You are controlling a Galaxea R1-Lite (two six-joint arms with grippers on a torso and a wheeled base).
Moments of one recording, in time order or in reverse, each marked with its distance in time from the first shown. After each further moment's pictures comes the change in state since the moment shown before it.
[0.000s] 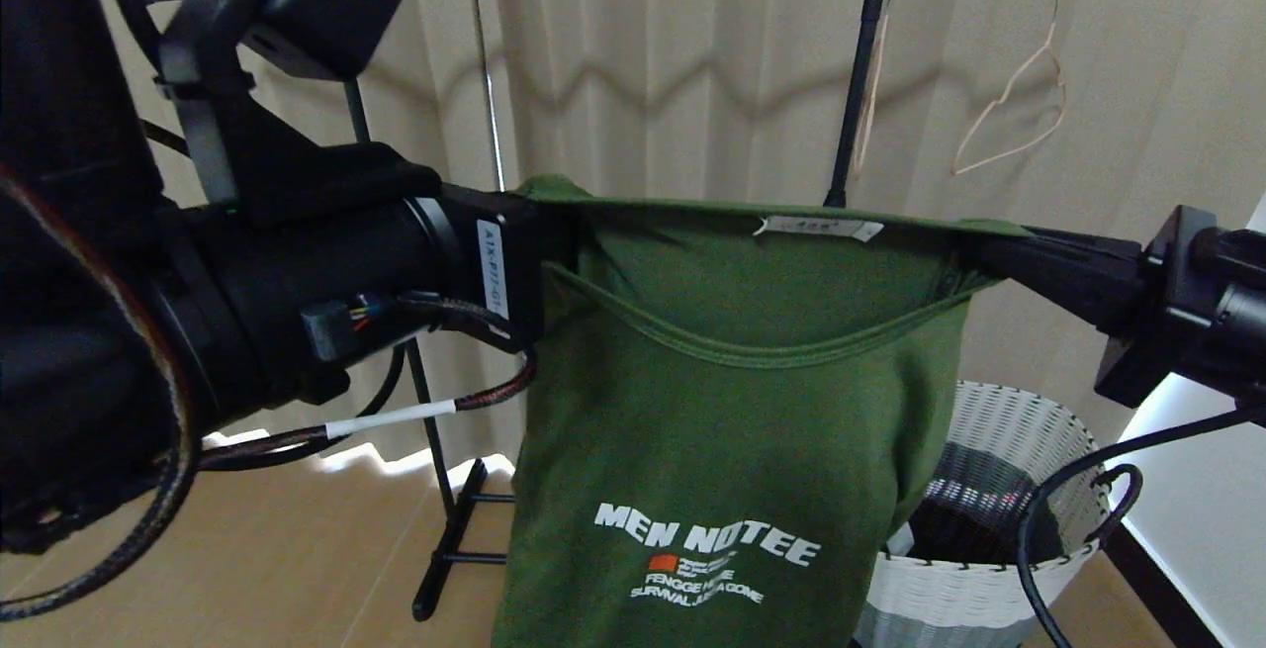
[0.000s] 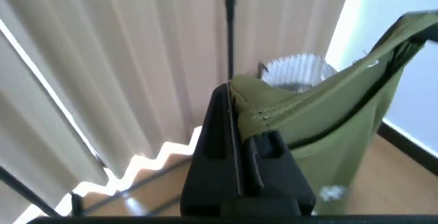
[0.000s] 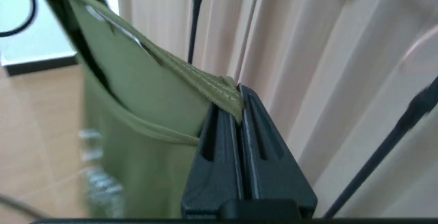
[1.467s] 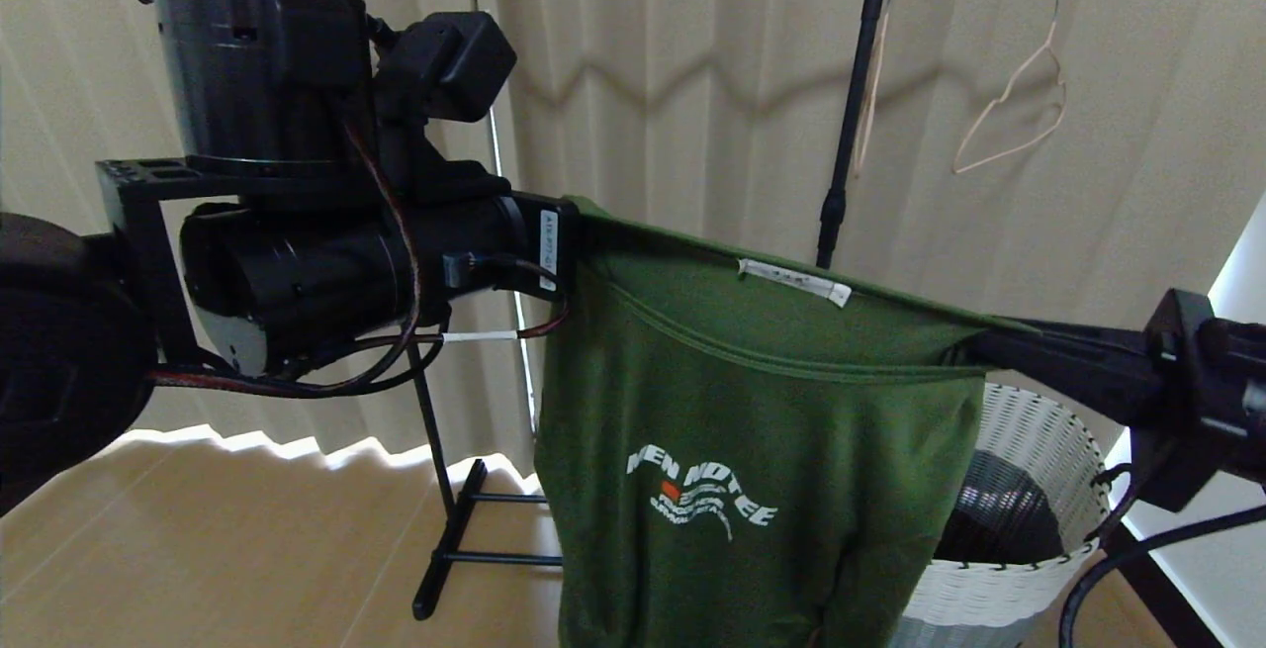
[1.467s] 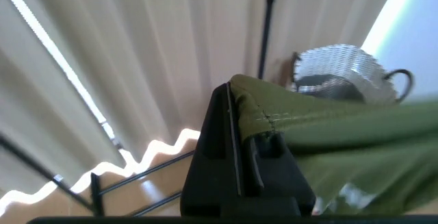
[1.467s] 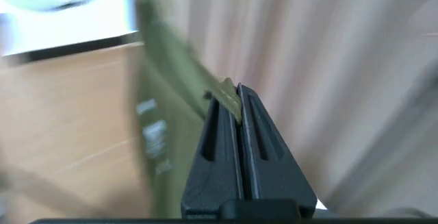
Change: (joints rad) left arm 0.183 0.203 -0.134 0.031 -0.139 -0.008; right arm -0.051 -0.071 0.128 0.079 0.167 0.003
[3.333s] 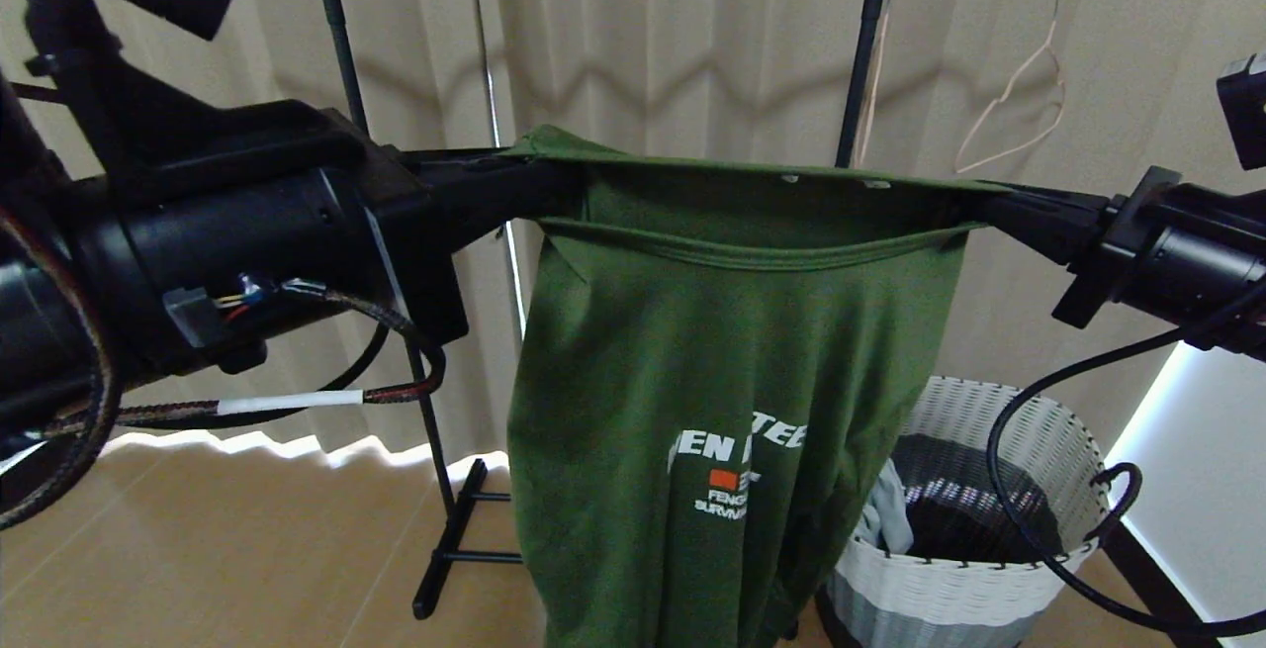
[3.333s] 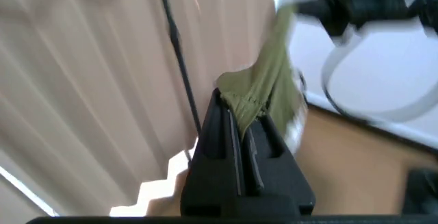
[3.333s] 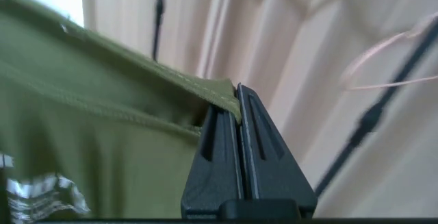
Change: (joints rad) left arm -0.031 -0.249 0.206 -0.190 -0.320 0.106; right arm -0.123 0.204 -0.218 -0.135 -0.099 -0.042
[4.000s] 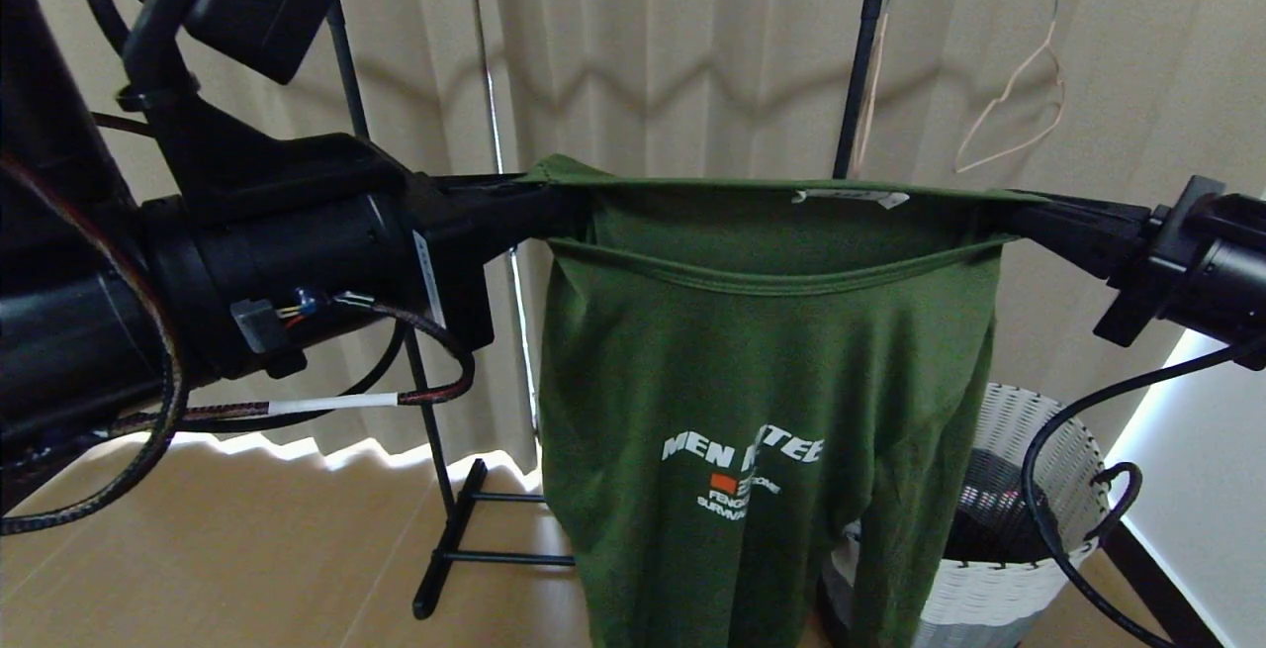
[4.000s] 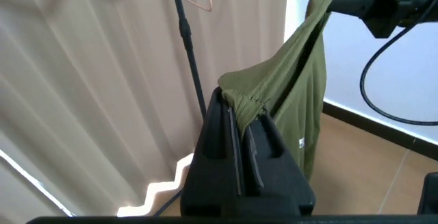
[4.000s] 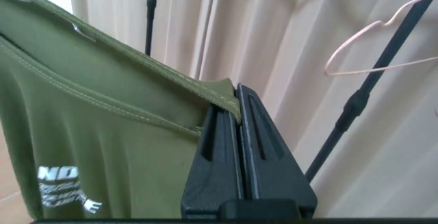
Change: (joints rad) left arm 0.011 0.031 0.011 0.001 0.025 0.002; right arm -0.008 -0.072 0.034 0.057 -0.001 0.001
